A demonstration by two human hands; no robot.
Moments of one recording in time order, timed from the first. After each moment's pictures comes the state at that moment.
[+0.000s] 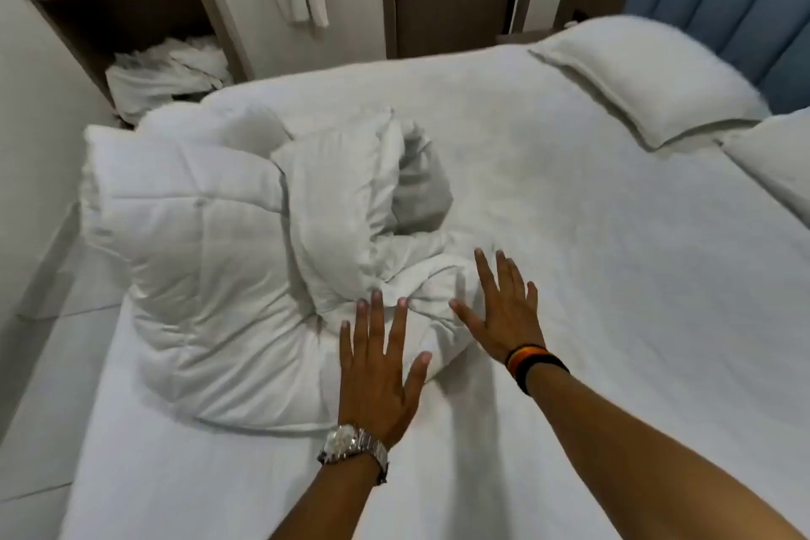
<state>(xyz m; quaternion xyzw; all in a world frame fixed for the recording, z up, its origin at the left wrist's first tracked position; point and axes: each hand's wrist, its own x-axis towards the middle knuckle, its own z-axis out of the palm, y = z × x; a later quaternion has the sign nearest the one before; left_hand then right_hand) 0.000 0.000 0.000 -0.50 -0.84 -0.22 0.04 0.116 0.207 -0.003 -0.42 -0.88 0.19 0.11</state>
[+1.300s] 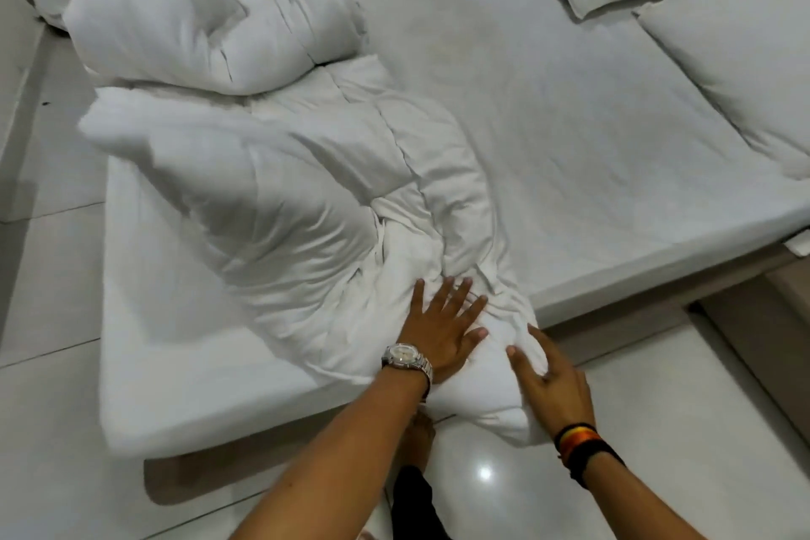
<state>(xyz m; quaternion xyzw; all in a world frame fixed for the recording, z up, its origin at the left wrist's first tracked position) 0.252 -0.154 -0.047 -0.69 -0.70 -0.01 -0.18 0.470 -0.126 -0.032 -0.60 -0.68 0.39 0.14</state>
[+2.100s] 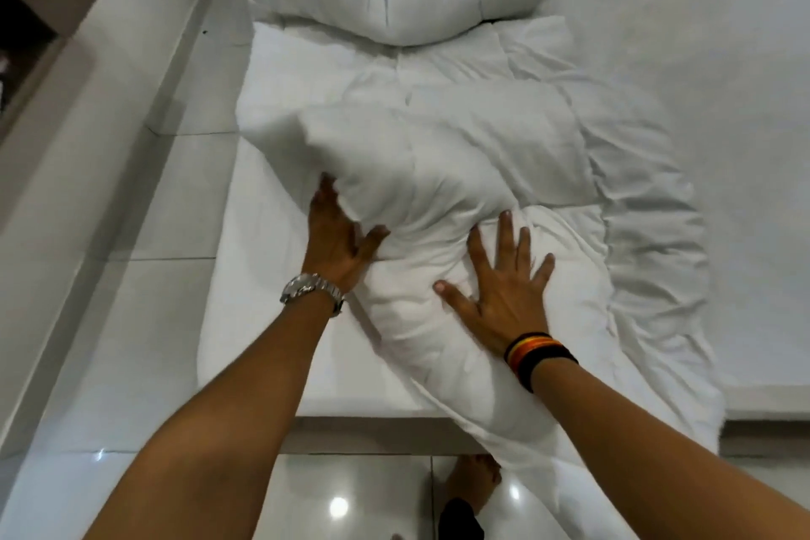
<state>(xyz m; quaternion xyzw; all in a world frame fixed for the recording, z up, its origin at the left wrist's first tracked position) -0.058 -0.248 -0.065 -0.33 -0.87 -0.35 -0.05 0.167 -0.099 -0.069 -0.32 -0.93 0.16 -0.03</state>
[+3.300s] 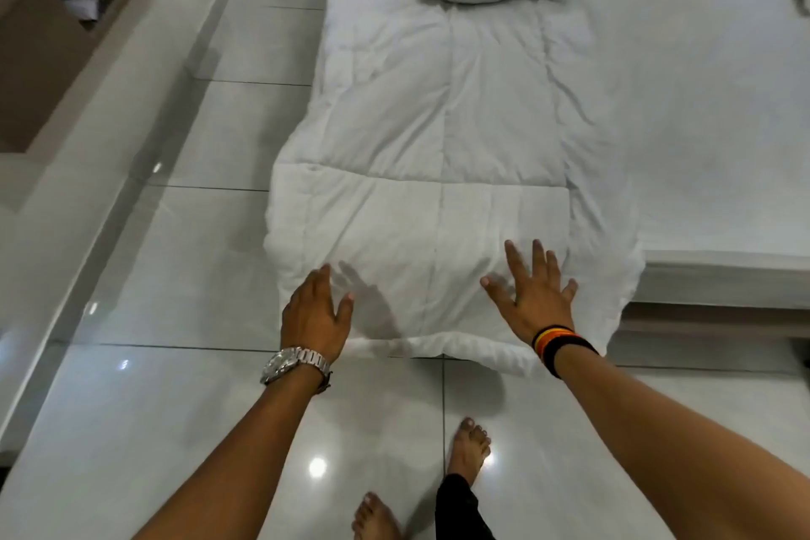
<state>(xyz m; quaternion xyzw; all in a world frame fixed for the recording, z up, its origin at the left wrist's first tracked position) 0.137 -0.585 -0.056 -0.20 -0.94 -0.20 -0.18 0.318 -0.299 -0.063 -0.39 -0.90 0.19 -0.10</state>
